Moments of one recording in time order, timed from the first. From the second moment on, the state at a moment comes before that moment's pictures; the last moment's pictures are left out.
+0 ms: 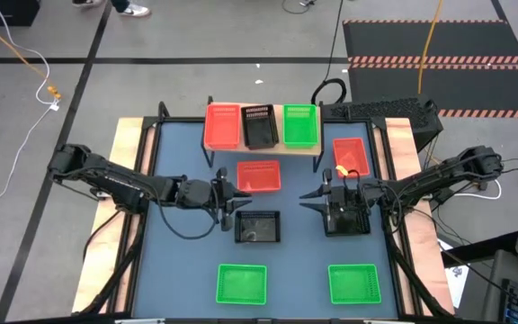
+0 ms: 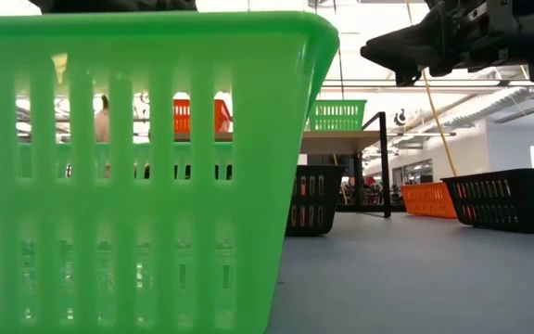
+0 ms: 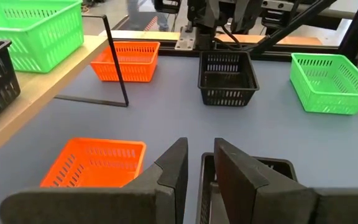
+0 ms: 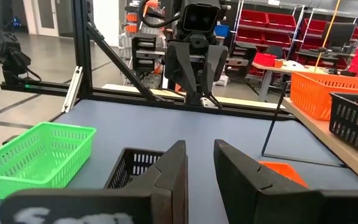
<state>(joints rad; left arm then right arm) -0.18 1.33 0.71 0.27 -0.28 -0.10 0.19 1.05 0.25 0.76 0.16 -0.09</state>
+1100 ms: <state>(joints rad) -0.07 1.37 0.71 0.26 -0.29 0.07 0.04 1.05 0.55 -0.31 0.31 0.42</state>
